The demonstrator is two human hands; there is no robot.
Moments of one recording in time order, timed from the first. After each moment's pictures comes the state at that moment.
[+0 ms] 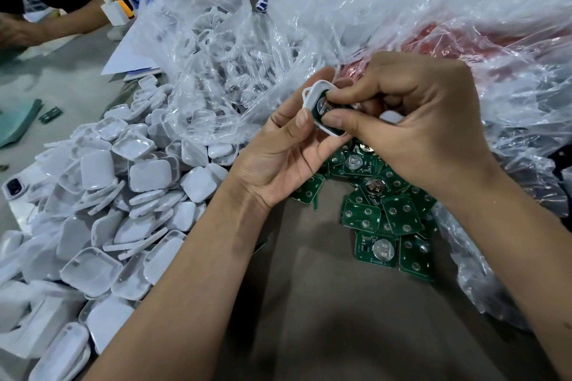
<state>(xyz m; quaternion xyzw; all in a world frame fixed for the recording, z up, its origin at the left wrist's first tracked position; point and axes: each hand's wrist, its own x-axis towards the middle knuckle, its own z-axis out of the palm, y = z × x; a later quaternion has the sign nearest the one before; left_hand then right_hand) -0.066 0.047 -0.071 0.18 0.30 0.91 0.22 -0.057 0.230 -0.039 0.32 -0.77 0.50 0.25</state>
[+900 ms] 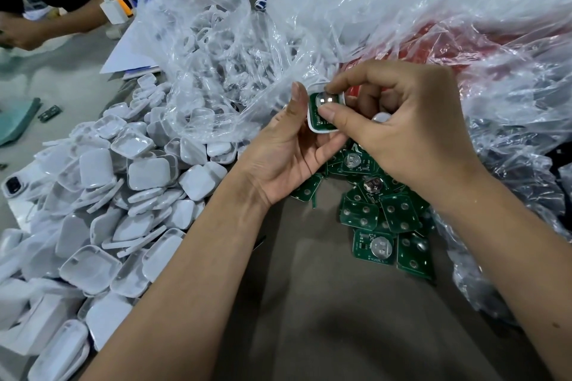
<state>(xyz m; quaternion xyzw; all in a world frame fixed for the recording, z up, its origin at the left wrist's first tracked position) -0.072 0.050 -0.071 0.07 0.38 0.89 0.23 -0.056 0.223 -0.042 0.24 -0.81 0.47 0.24</state>
